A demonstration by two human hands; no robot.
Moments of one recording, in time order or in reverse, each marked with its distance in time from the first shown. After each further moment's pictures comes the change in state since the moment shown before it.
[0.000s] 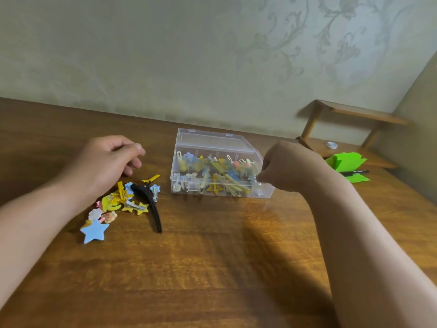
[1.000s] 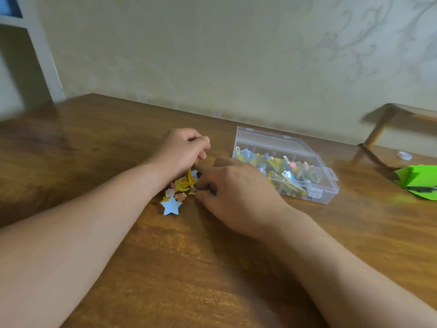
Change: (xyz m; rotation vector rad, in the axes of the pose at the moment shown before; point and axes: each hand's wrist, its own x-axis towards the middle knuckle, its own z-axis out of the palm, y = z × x) left_hand 0.006 0.003 0.005 -0.061 0.030 -0.050; right_hand -0.063 -0.143 0.052 0.319 0.180 -0.764
